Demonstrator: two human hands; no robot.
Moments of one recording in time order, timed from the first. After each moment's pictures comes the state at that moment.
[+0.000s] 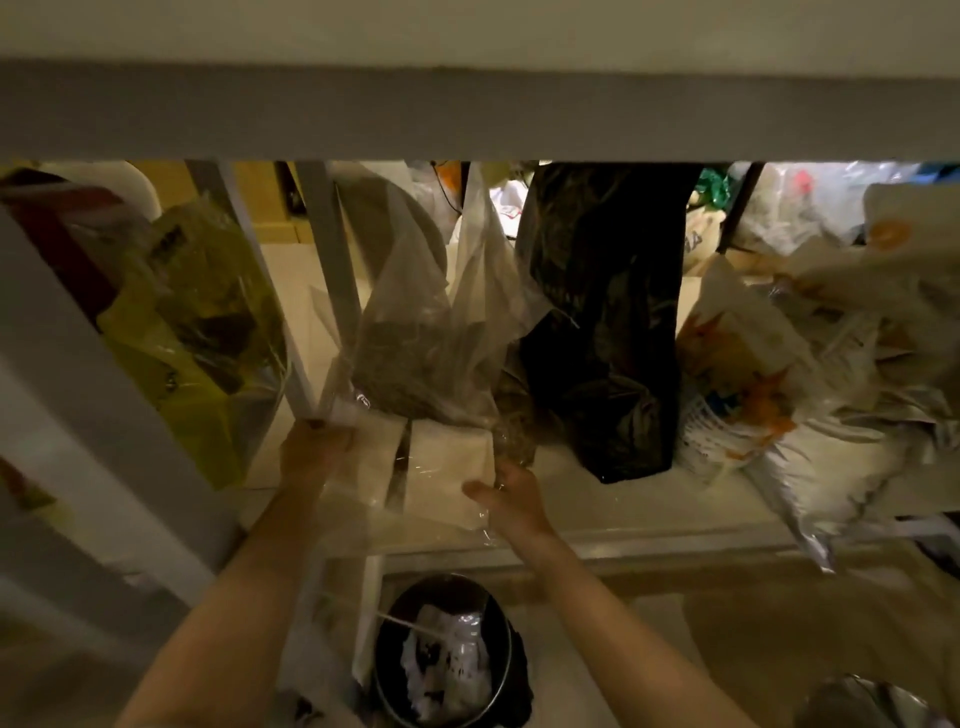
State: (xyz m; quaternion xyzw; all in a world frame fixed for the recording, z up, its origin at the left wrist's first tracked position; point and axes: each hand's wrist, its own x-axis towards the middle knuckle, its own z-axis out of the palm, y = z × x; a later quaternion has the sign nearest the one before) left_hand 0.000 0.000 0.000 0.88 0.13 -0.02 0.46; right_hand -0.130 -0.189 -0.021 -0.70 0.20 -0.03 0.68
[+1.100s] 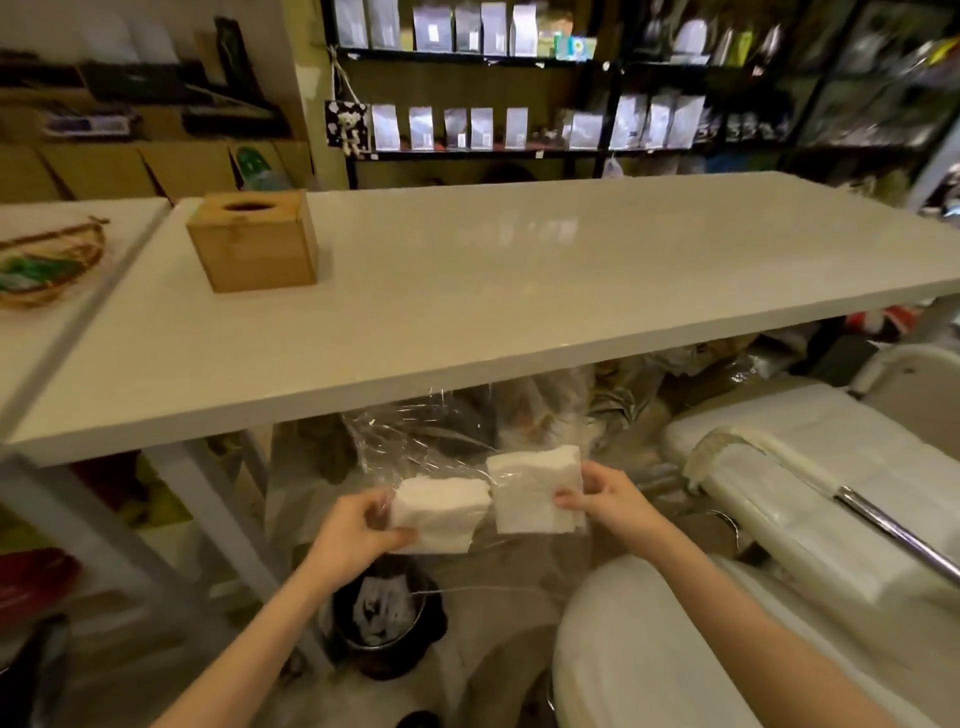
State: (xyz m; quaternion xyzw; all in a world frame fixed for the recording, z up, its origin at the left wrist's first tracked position) left_hand -0.305 -0.023 0.283 0.82 -0.25 -0.22 0.46; right_hand -0.443 -0.300 0.280 -0.75 0.23 -0.03 0.62
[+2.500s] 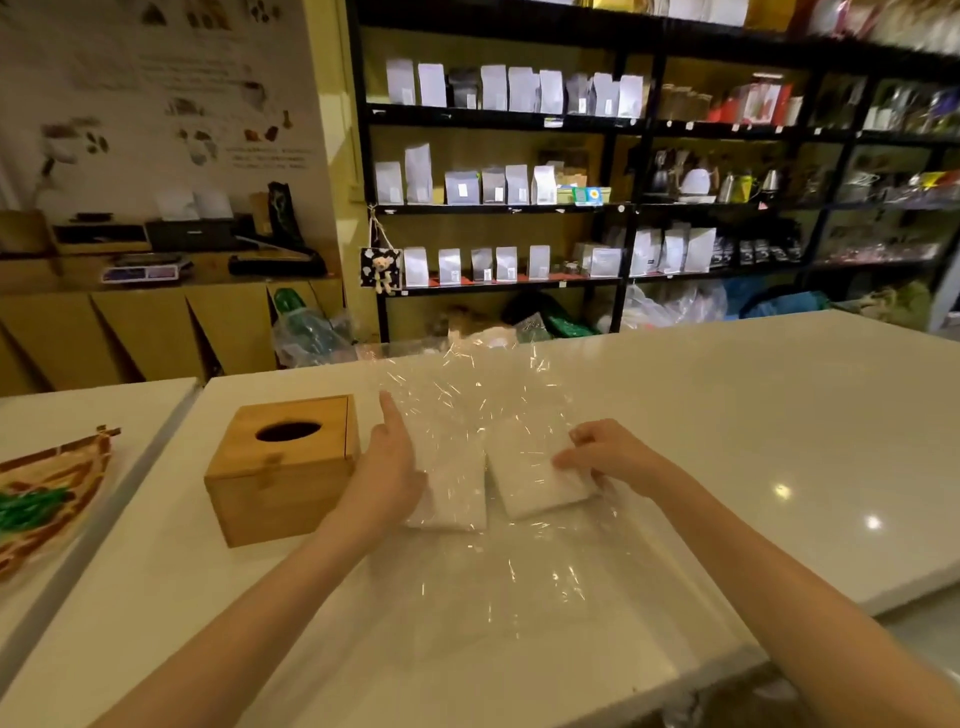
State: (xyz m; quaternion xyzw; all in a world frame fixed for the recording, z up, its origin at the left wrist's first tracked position) left_hand -0.052 -0.136 0.449 0.91 -0.27 -0.01 0.31; right_hand -0.143 -0.378 0.443 -0.84 0.22 -0.07 0.49
